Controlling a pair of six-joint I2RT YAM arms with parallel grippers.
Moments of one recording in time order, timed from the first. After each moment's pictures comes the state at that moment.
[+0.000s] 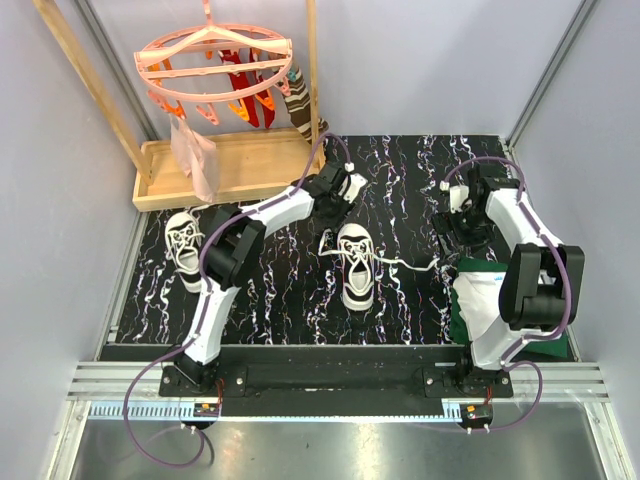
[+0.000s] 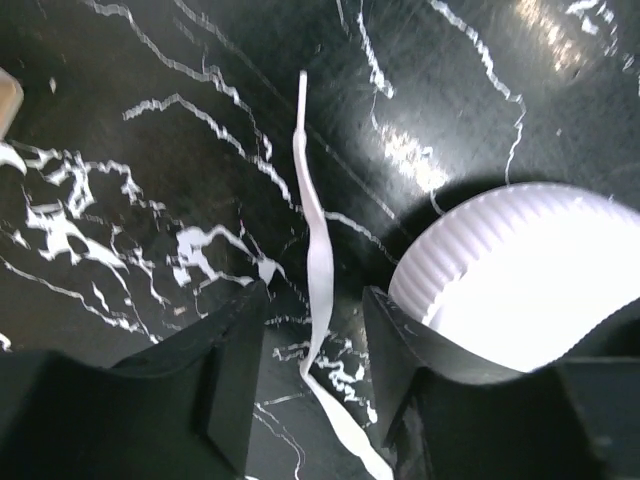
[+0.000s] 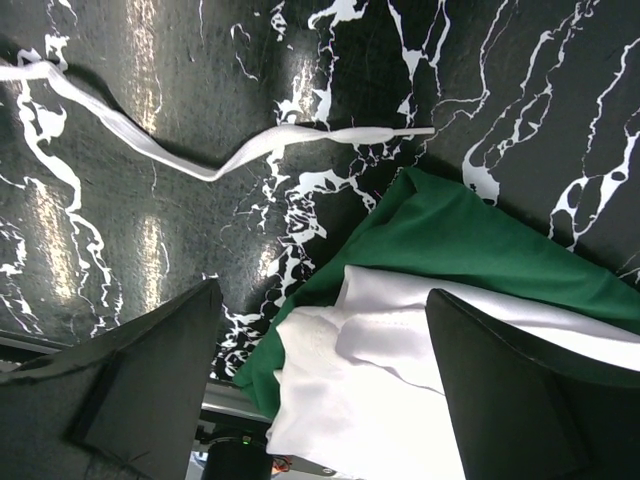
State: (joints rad) left arm -0.61 2.25 1.75 -0.49 0.09 0.13; right arm -0.05 1.66 1.27 -0.99 -0.13 -0.32
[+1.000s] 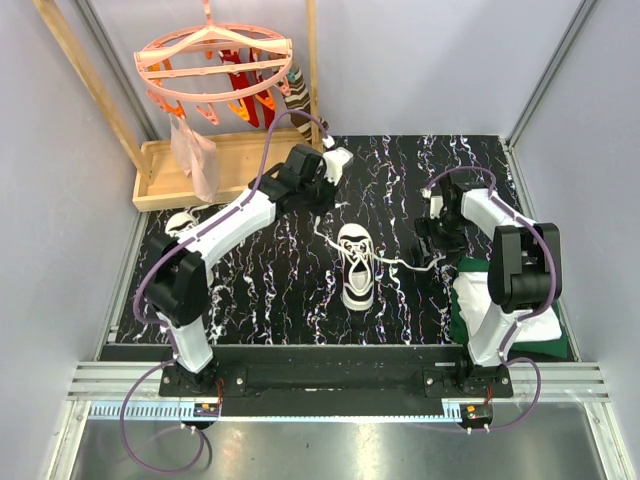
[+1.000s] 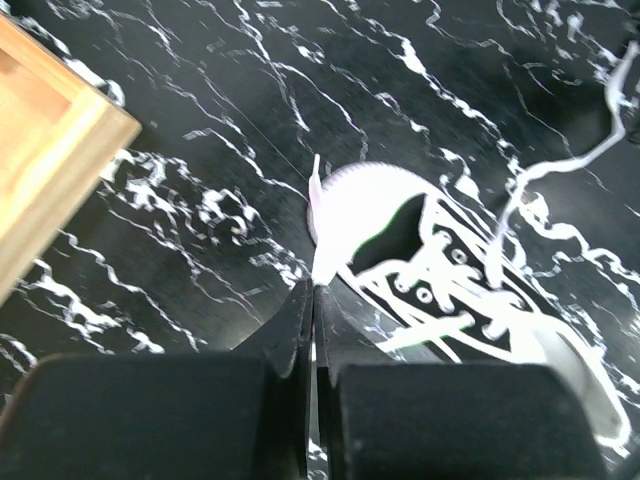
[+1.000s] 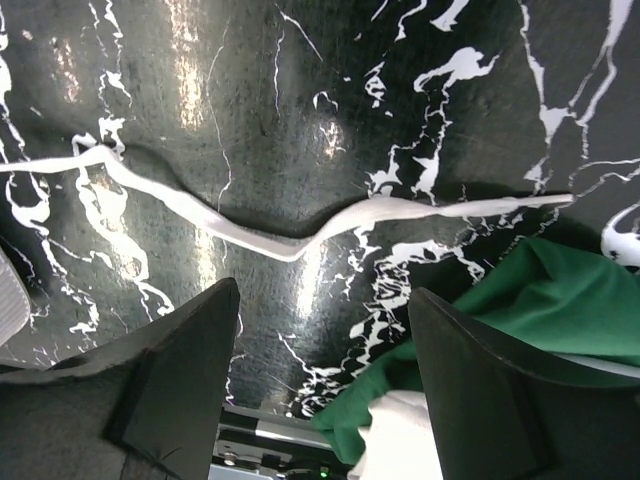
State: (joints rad) left arm -0.61 1.80 1.54 -0.45 0.18 0.06; right arm 0.07 1.80 1.25 -0.91 -0.14 -0.09
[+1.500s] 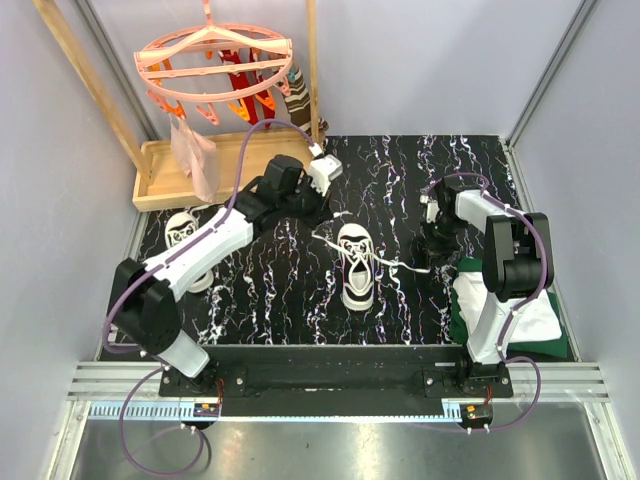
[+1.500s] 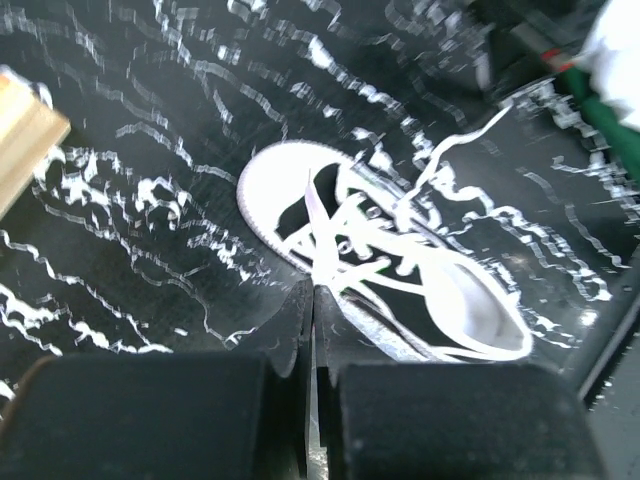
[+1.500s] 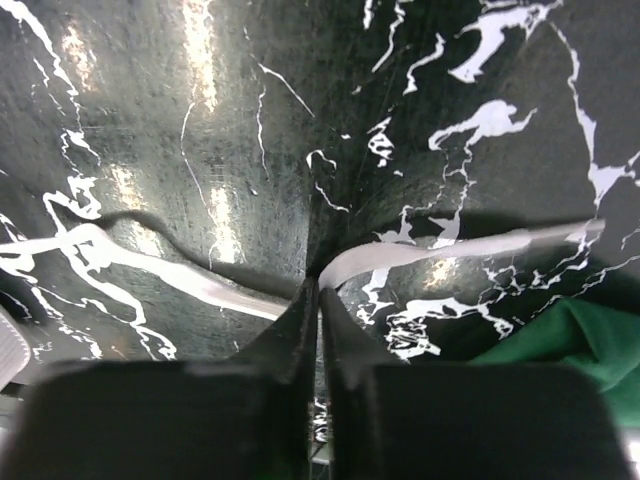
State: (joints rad) left arm -0.61 1.58 1.32 -0.36 0.33 0.03; right arm 0.07 1.90 1.25 -0.86 -0.15 -0.05
